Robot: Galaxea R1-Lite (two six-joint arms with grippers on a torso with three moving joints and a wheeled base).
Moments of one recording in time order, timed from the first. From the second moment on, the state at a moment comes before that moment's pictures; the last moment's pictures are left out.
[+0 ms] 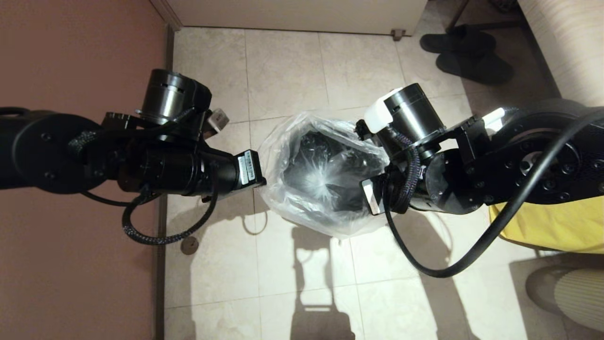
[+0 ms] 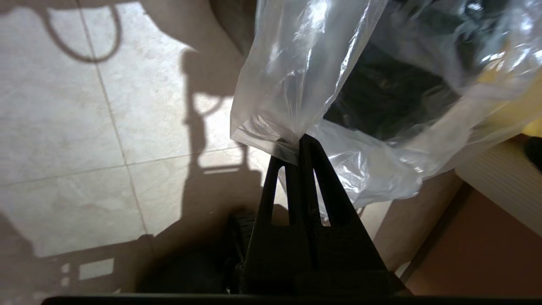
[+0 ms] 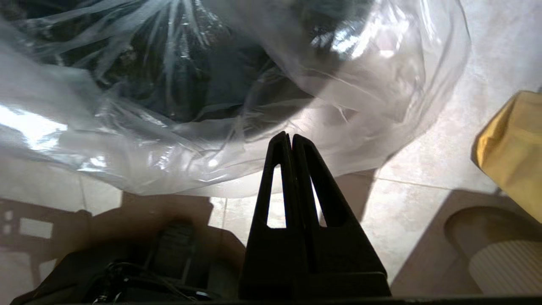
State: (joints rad) left arm -0.50 1.66 -1.31 0.22 0.01 -0.48; right arm 0.80 1.88 -1.64 0.46 -0.59 0.20
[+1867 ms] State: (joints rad) left arm -0.44 1.69 -1.06 0.07 0.04 -0.48; right arm 0.64 2.05 -1.56 0.36 -0.55 0.27
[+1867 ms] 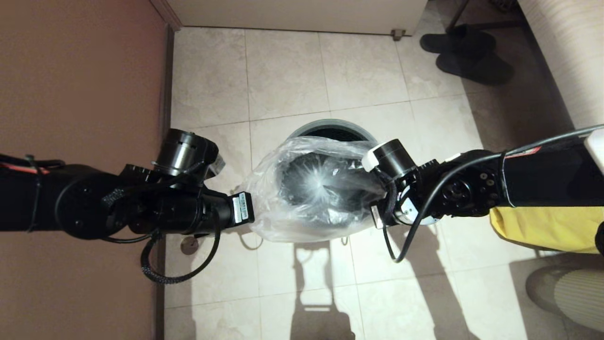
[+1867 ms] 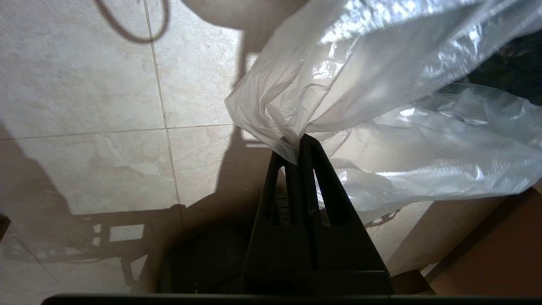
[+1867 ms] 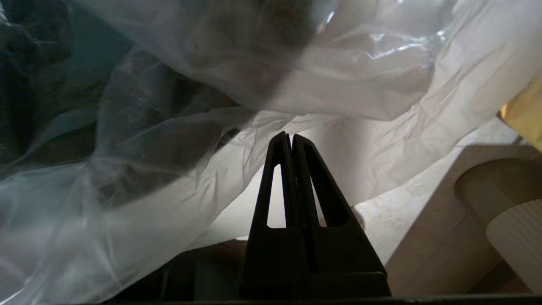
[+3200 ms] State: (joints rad) left arm -0.35 1.87 -1.14 -0.17 0.11 -0.43; right arm 0.57 2.08 -1.57 0.14 -0.49 0.29
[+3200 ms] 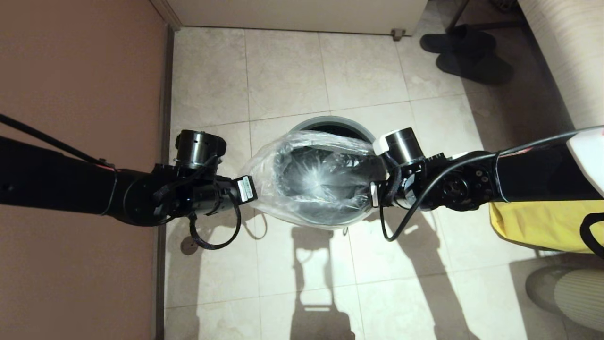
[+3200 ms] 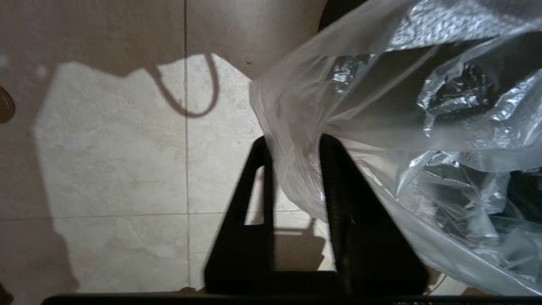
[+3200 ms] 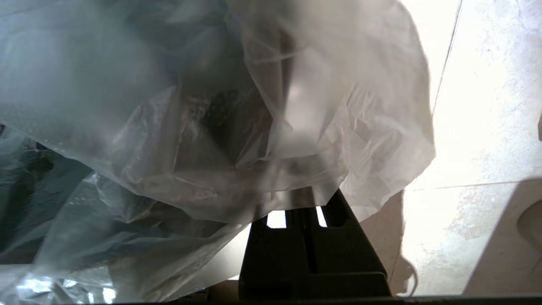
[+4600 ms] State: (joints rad) left arm -0.47 1.83 -1.38 -0.08 0.11 -0.41; right arm 0.58 2.05 -1.57 0.14 -0.49 0.28
